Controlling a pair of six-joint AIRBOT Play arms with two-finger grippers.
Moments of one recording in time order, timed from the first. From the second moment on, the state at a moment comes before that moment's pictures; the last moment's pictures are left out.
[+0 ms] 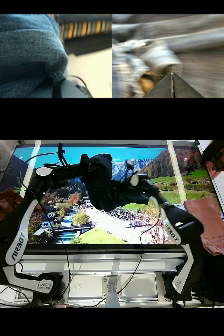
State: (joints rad) left arm -0.19 -1.60 1.44 0.13 -0.73 -1.25; right arm 0.33 -1.97 1.82 -1.25 0.87 1.85
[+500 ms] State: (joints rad) left arm -0.38 -1.66 1.47 0.07 -0.52 -1.20; right arm 0.07 -1.84 1.82 -1.29 1.06 1.84
